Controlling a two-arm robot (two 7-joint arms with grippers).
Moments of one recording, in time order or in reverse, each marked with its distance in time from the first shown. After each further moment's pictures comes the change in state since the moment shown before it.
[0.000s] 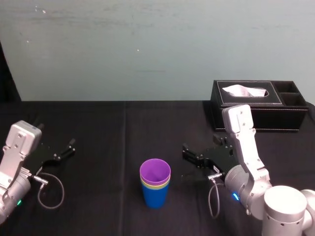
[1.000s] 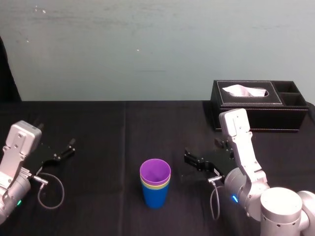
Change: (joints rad) left arm 0.000 0.000 0.000 0.000 0.000 0.000 0.000; right arm 0.005 -0.016 0.003 0.037 -0.048 0.004 -0.005
